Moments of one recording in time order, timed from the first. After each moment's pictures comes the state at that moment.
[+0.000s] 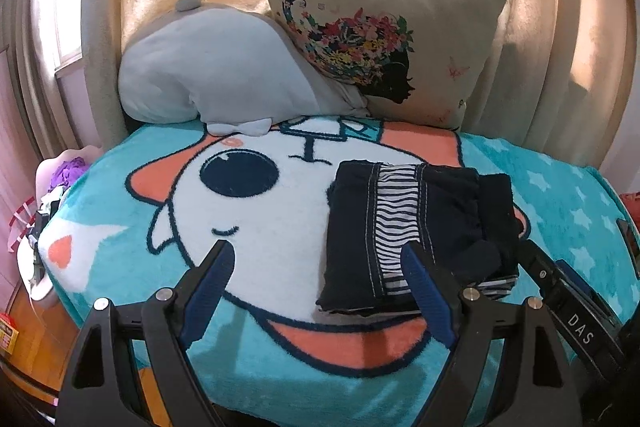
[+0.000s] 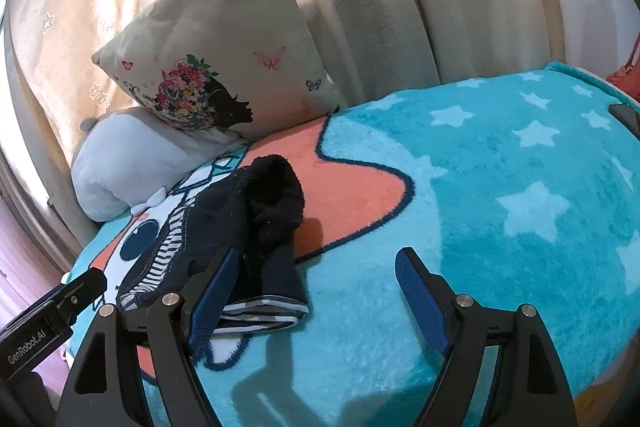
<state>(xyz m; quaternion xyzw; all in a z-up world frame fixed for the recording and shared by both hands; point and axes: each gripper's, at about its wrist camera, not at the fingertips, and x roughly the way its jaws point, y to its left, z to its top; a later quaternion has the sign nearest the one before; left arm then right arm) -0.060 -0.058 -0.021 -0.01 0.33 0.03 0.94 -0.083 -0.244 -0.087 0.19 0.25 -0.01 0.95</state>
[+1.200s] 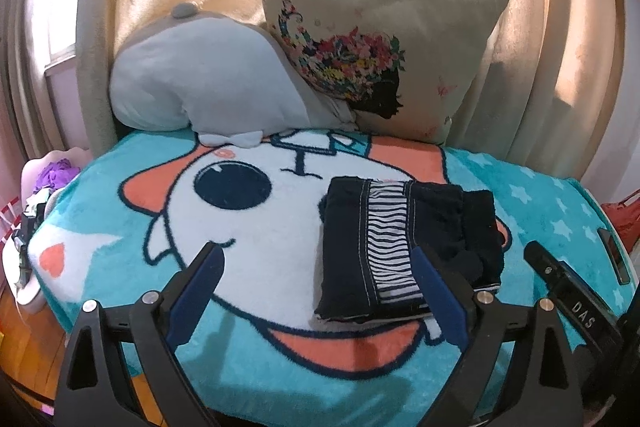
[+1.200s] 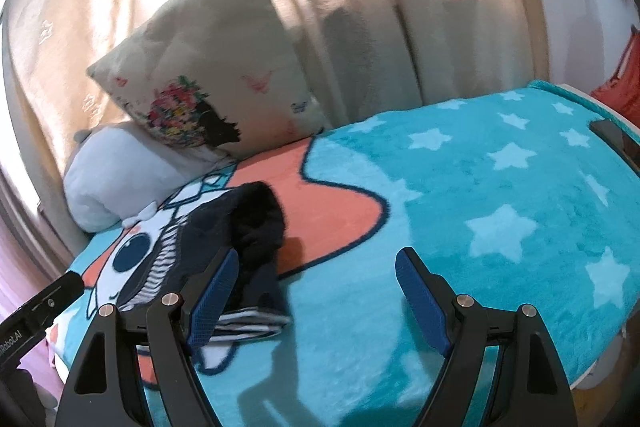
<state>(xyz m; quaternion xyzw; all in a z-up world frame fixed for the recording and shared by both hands) -0.060 -0.047 -0.008 -0.03 0.32 0.00 0.95 -0.092 -0.260 -0.075 0.18 0.24 -0.04 0.95</state>
